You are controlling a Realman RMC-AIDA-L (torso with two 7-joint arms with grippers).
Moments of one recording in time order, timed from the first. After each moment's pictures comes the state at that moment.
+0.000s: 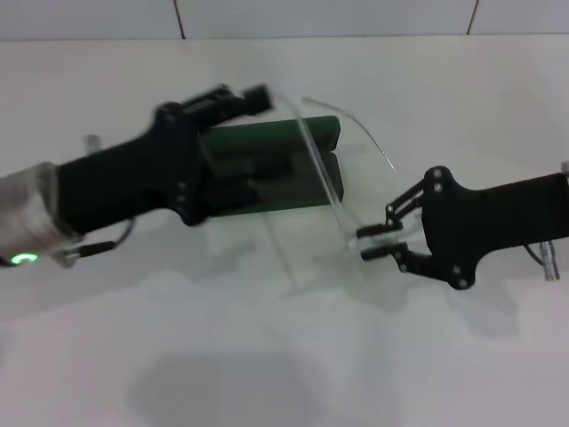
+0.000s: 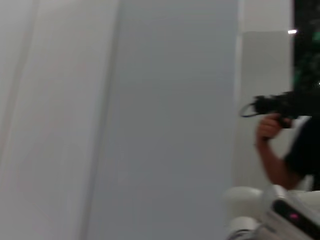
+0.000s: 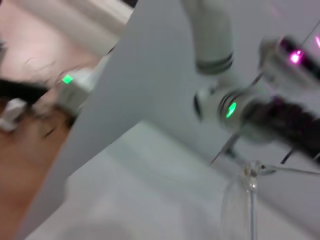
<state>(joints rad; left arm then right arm) -0.72 -2.07 2.85 -0.32 -0.55 2.03 -0.88 0.51 2.02 -1.20 -0.93 -1.70 -1.66 0.72</state>
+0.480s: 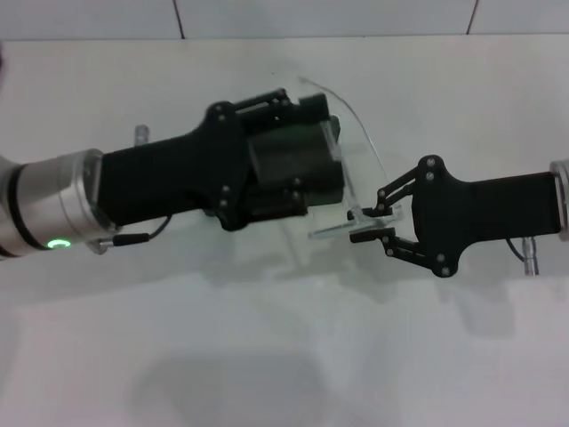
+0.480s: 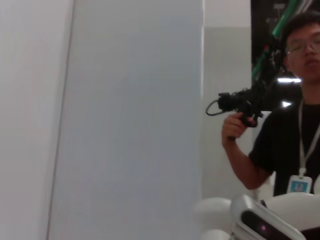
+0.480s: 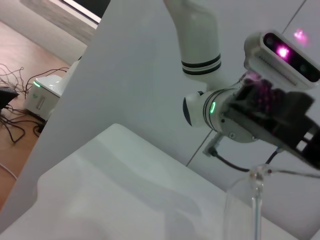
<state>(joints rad) -0.79 -2.08 2.84 -0.30 -0.48 2.02 -0.88 0.53 2.03 -1.21 -0.81 -1.63 -1.60 0.64</state>
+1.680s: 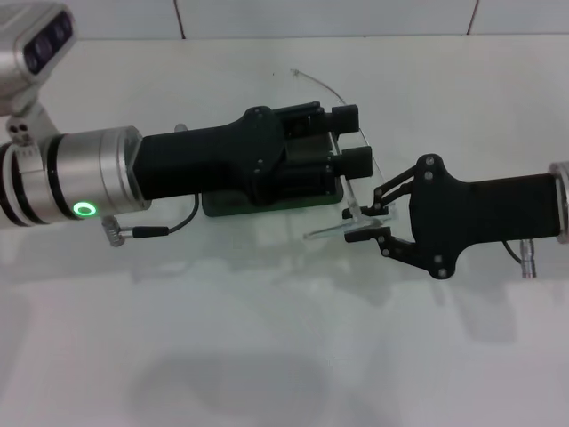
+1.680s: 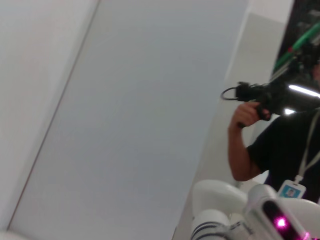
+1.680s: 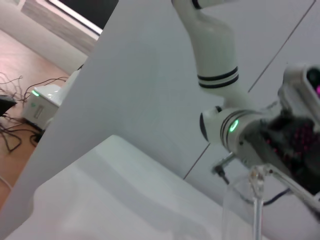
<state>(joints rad) -0.87 -2.06 2.85 -0.26 -0.41 1.91 -1.21 0.52 2.03 -1.23 -0.80 -1.57 -1.61 0.60</state>
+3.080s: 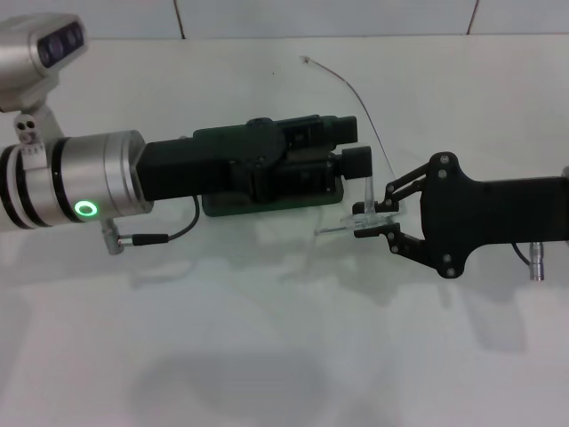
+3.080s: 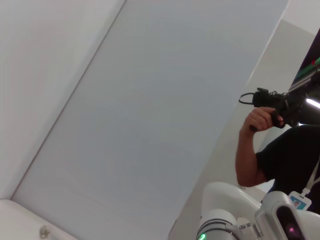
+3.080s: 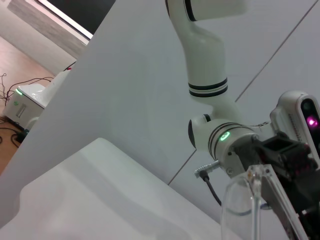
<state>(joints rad) -0.86 -2.06 2.84 -0.26 -0.40 1.89 -1.33 0.49 2.02 -1.22 -0.80 -1.54 -1.62 0.53</state>
